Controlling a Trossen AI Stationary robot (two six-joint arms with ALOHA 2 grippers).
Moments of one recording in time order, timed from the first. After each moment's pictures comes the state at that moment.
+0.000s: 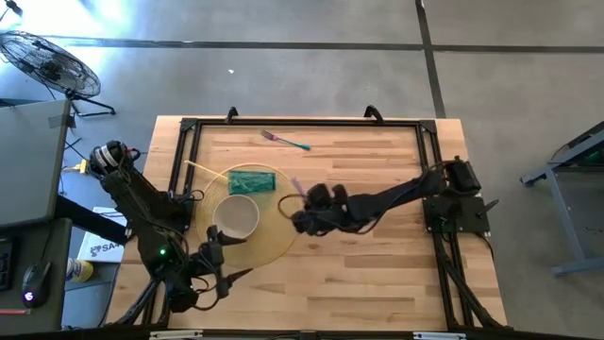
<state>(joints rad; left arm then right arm) -1.00 1.35 0.90 -0.44 -1.10 -0.94 0.23 1.88 1.34 -0.41 0.69 0.98</state>
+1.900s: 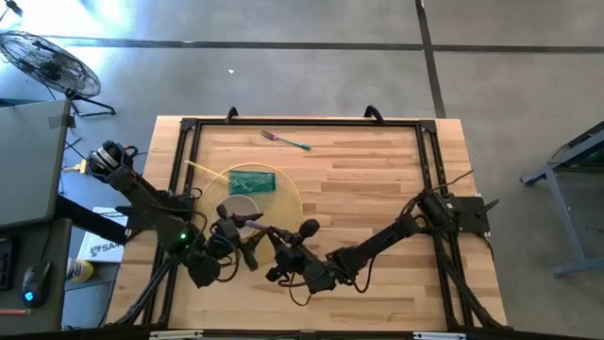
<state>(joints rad) -0.76 1.35 0.90 0.00 -1.33 -0.57 0.49 2.19 1.59 0.58 1.17 -0.38</state>
